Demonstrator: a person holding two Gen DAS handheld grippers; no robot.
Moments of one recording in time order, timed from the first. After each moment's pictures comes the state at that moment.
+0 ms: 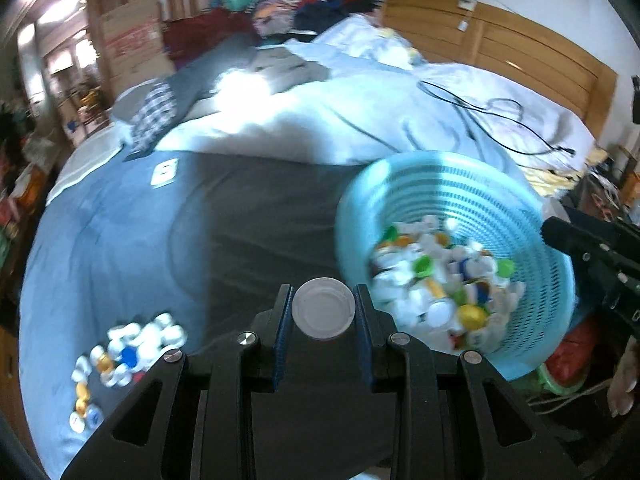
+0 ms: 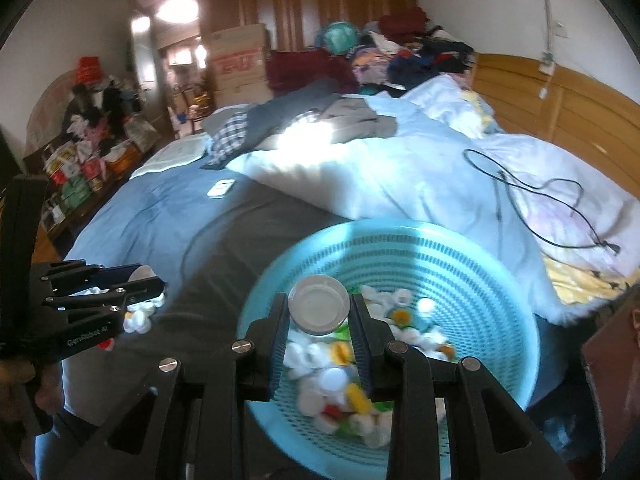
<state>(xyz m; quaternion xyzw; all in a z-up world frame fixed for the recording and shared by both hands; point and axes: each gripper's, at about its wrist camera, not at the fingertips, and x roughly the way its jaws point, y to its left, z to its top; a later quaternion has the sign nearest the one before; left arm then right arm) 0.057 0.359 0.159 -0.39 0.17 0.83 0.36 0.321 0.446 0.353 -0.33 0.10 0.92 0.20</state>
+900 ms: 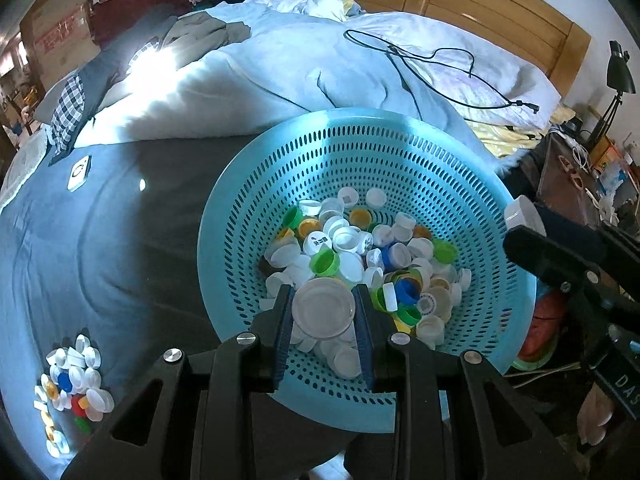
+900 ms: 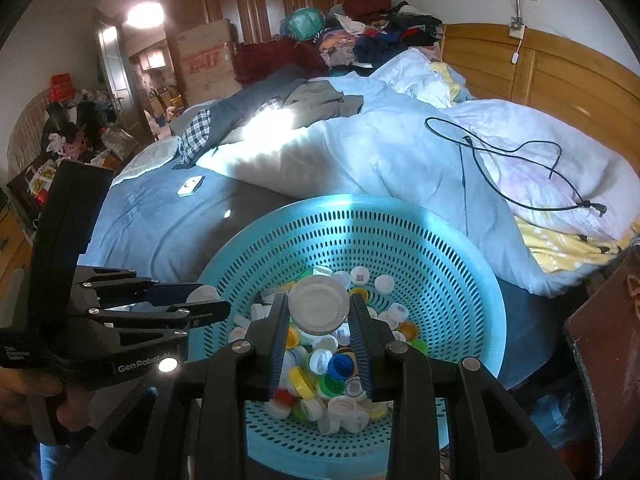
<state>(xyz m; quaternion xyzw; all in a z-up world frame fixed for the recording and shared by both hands) 0.080 0.454 0.135 -0.45 0.21 0.76 0.42 0.345 0.491 0.338 -0.34 0.14 0.90 0.21</state>
